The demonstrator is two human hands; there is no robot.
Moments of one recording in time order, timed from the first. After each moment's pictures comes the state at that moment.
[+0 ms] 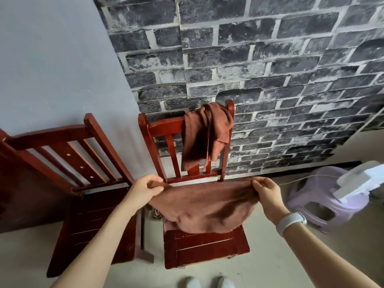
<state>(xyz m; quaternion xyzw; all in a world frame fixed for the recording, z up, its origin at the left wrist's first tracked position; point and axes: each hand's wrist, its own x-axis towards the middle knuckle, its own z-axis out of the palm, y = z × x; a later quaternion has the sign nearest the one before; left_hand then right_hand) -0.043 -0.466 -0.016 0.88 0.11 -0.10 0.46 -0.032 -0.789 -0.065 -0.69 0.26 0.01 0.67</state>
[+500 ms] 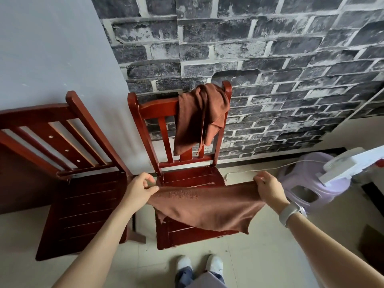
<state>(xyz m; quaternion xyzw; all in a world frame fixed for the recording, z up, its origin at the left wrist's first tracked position) -0.064 -0.469 -0.065 0.91 0.13 -0.11 0.37 -0.043 -0.818 -0.085 -0.91 0.21 0.07 0.35</state>
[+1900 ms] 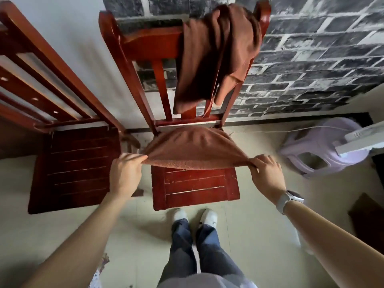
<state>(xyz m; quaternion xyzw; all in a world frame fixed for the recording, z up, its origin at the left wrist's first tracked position) -0.057 -0.442 -0.180 0.98 0.01 0.06 0.17 -0.038 -0.802 -0.172 -0.98 0.00 0.08 0.15</state>
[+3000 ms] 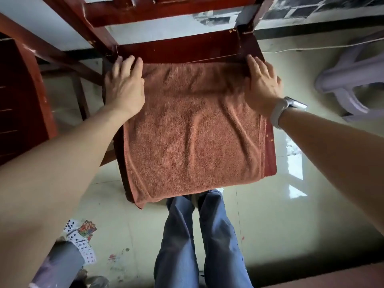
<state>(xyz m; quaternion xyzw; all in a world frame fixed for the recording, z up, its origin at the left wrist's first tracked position) 0.075 -0.467 -0.478 0.98 0.01 -0.16 0.11 0.088 -0.762 -0.456 -0.97 0.03 0.21 0.13</state>
